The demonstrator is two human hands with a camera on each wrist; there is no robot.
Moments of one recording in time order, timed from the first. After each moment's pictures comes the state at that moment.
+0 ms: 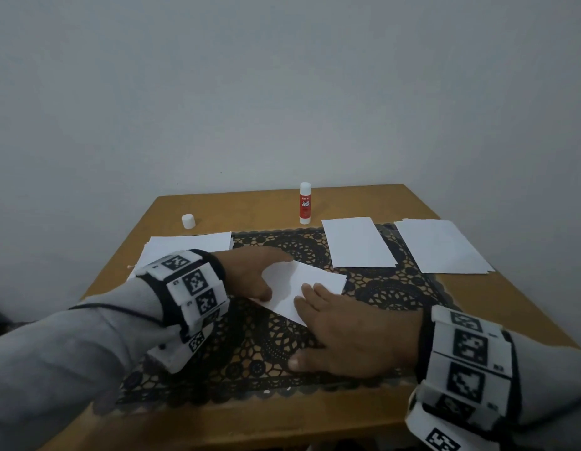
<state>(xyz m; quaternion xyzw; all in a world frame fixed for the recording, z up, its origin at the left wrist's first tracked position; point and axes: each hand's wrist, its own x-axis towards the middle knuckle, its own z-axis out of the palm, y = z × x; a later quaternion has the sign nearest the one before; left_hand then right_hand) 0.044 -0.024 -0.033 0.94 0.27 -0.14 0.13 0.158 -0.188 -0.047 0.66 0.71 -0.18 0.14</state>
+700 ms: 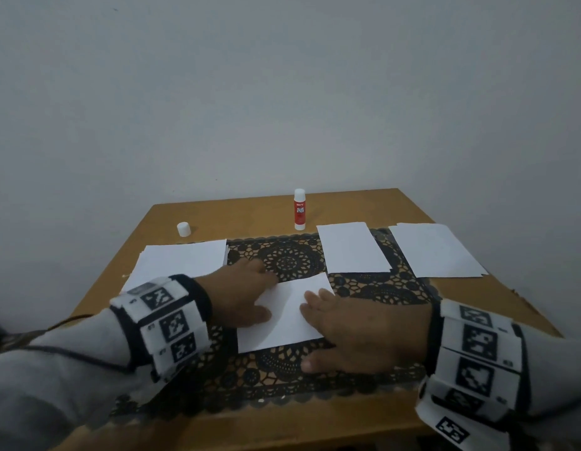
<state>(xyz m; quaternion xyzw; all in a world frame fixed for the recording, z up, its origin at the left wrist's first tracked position) 0.030 -0.048 -0.031 0.95 0.25 -0.17 0.01 0.170 -0.190 -0.034 0.66 0.71 -0.18 0.18</state>
